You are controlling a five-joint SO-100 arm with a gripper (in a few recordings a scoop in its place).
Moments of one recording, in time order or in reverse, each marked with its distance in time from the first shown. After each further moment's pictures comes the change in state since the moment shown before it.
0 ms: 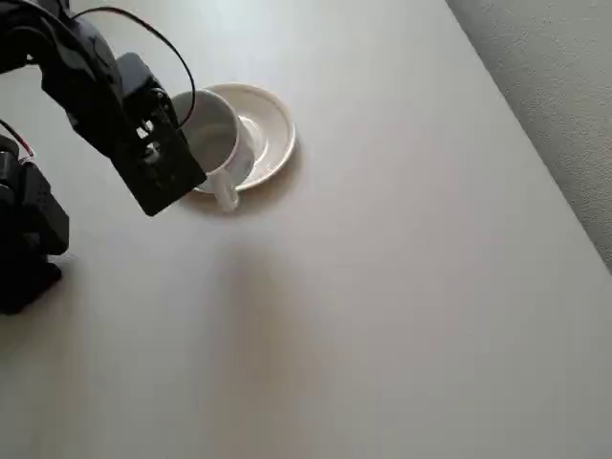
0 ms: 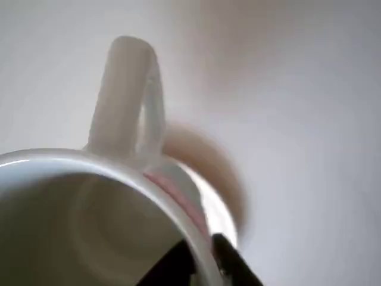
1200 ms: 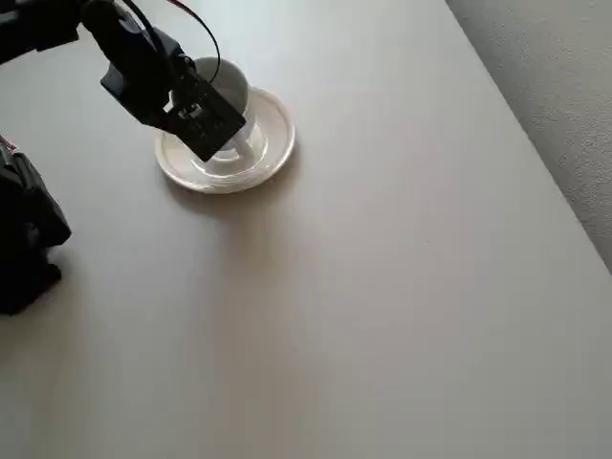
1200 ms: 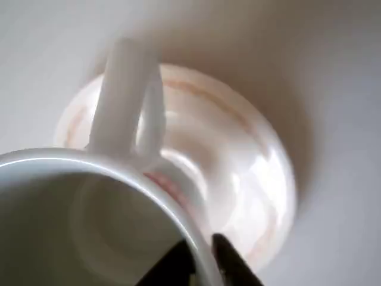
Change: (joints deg) arm -16.3 -14.6 -0.1 -12.8 5.2
